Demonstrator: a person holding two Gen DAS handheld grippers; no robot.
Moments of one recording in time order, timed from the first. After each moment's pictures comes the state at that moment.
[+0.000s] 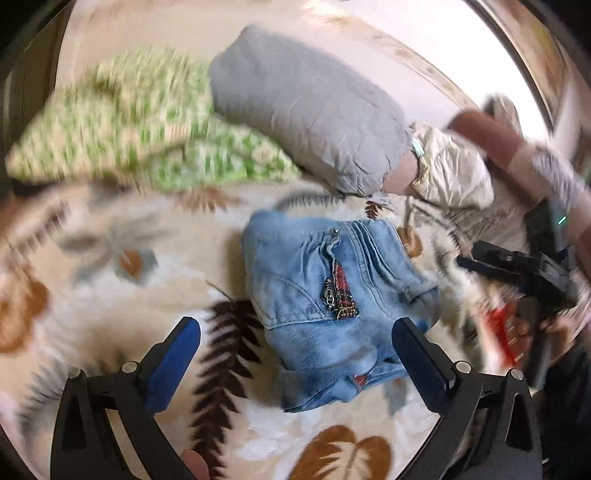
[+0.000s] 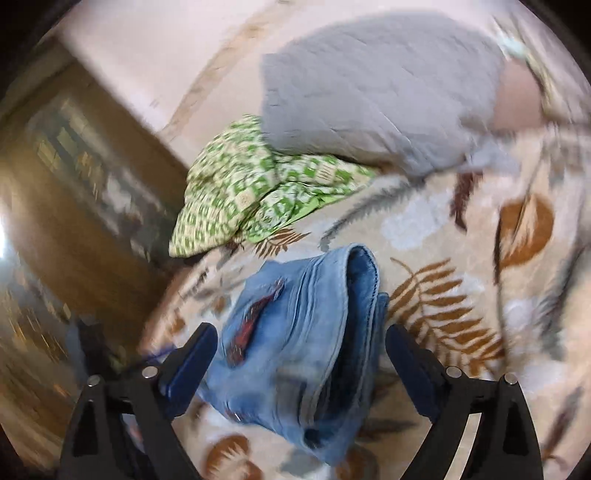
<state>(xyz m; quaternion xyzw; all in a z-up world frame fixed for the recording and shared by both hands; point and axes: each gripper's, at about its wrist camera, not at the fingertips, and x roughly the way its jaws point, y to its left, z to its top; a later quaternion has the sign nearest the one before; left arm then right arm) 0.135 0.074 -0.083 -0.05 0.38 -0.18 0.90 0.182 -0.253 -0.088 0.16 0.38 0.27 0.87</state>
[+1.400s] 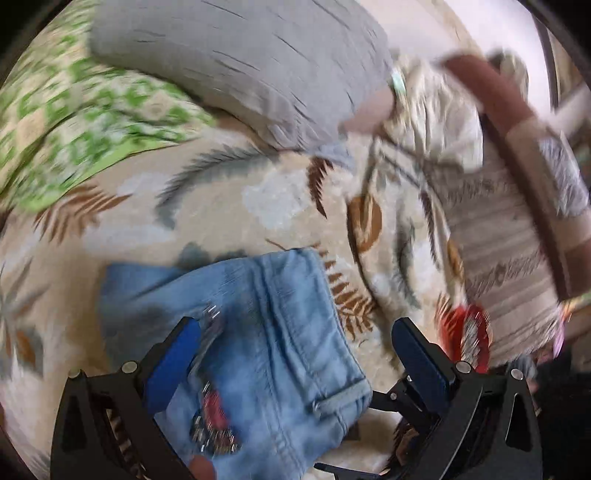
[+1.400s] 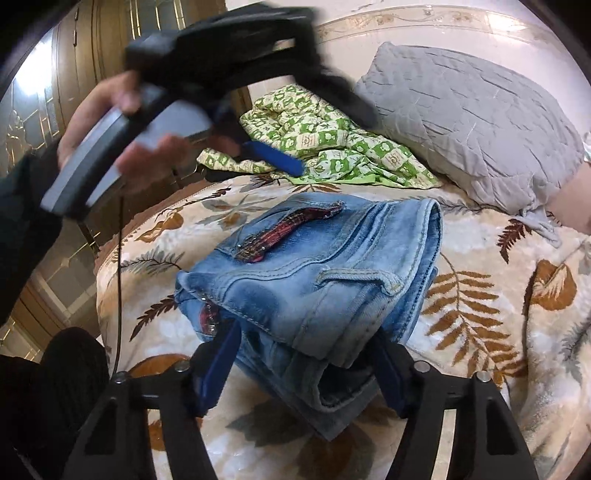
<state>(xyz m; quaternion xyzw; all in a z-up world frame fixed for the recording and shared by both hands) 0.296 -0.055 -0.084 -0.04 0.58 -0.28 0.77 0.141 -0.195 -0.143 -0.01 0.35 0.33 0.87</state>
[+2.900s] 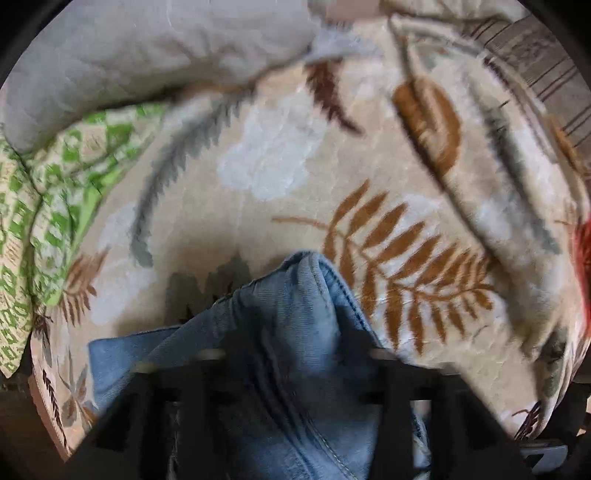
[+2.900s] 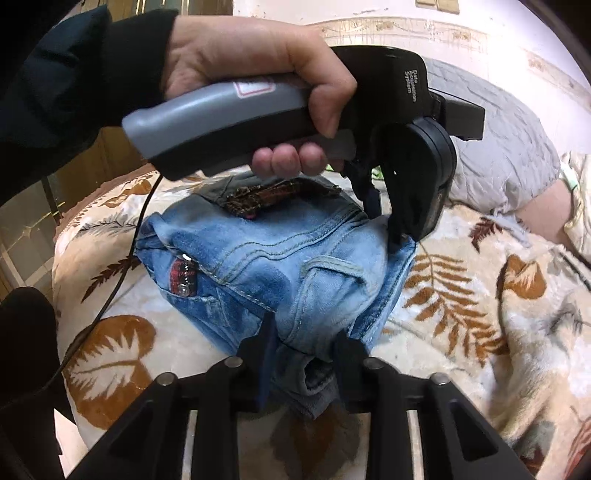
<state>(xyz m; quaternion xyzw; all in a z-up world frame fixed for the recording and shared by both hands) 0.304 -0.147 -0.163 0.23 0.59 -0.19 0.75 0.112 -0.184 -0.161 -0.09 0.34 0.26 0.90</state>
